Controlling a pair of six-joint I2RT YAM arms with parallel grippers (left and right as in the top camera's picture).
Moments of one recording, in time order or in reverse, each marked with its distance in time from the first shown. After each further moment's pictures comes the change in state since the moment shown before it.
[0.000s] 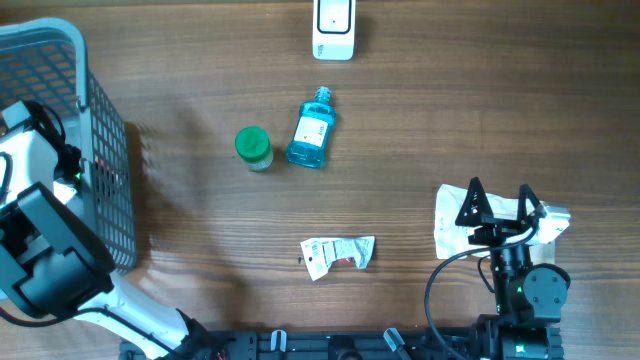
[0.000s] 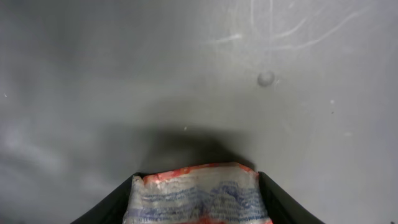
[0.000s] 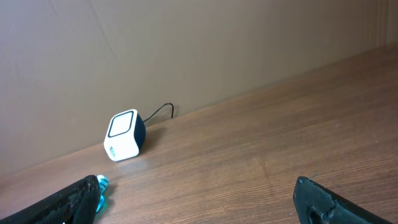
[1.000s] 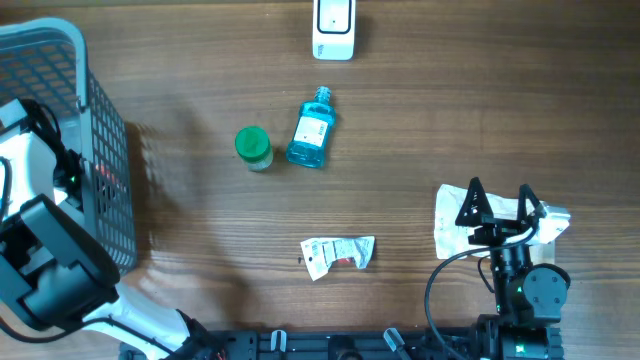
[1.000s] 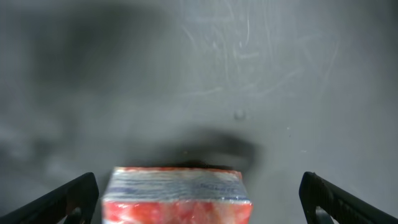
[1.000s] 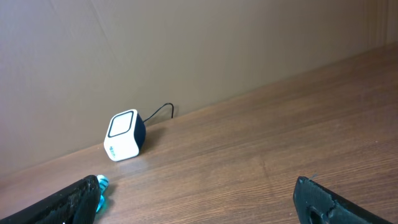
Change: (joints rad) left arm -0.005 -0.067 -0.013 -0.037 -0.160 0.007; right arm 0.000 0.000 0.000 0.000 0.000 0.000
